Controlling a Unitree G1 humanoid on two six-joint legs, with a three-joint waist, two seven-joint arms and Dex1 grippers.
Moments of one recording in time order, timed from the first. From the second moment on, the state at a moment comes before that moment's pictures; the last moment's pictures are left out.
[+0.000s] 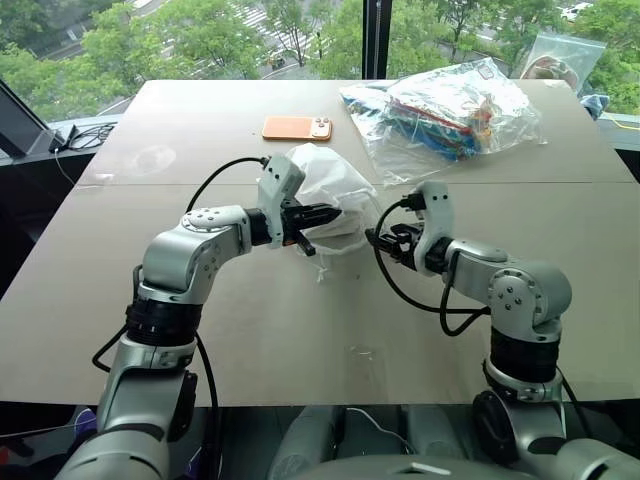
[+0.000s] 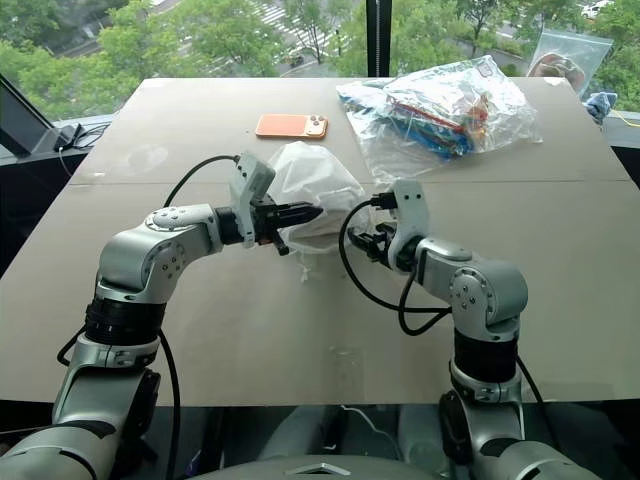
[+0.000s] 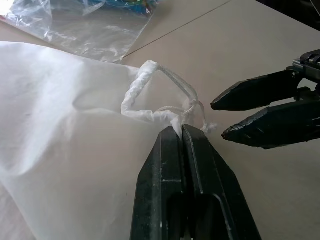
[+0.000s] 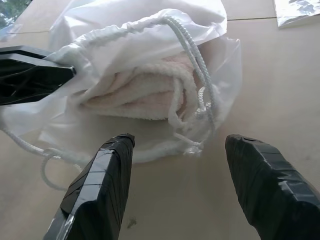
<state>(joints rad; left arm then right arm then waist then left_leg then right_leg) -0.62 0.56 -0.05 -0.07 -0.49 0.83 -0.79 -0.54 0.00 -0.08 -0.39 0.44 1.36 0.12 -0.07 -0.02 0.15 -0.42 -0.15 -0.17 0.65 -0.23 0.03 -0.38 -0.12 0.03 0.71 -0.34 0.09</state>
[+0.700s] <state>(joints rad) -0.58 0.58 -0.04 -0.10 -0.49 0.83 -0.78 -0.56 -0.04 -0.06 -0.27 0.41 1.22 0.14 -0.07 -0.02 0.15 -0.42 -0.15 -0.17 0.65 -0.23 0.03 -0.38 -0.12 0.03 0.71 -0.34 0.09</state>
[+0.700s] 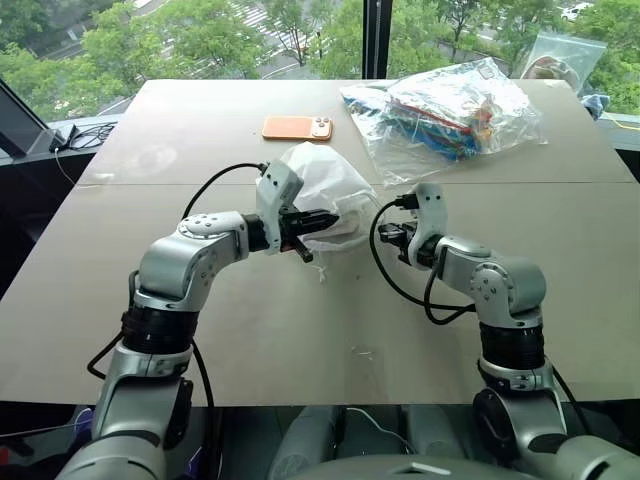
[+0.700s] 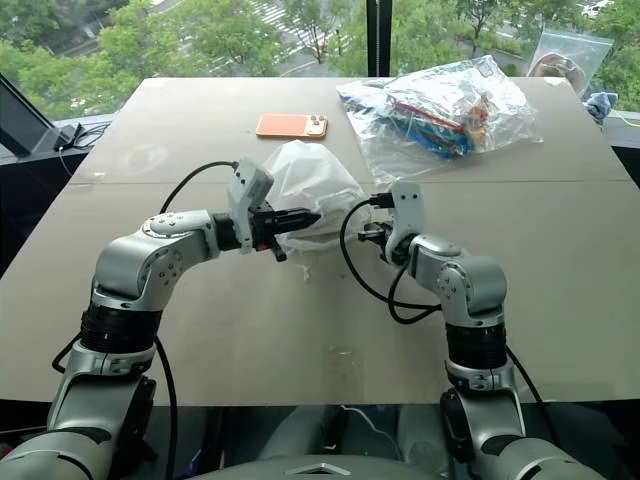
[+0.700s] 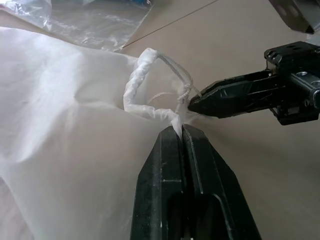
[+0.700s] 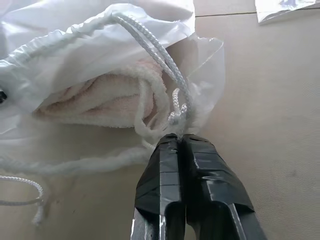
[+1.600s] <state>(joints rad) -0.58 0.58 -0.08 -0.02 -0.37 0.66 -0.84 -0.40 -0.70 0.20 -0.38 0.33 0.84 0.64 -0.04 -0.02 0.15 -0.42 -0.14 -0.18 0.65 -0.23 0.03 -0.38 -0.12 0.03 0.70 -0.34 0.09</state>
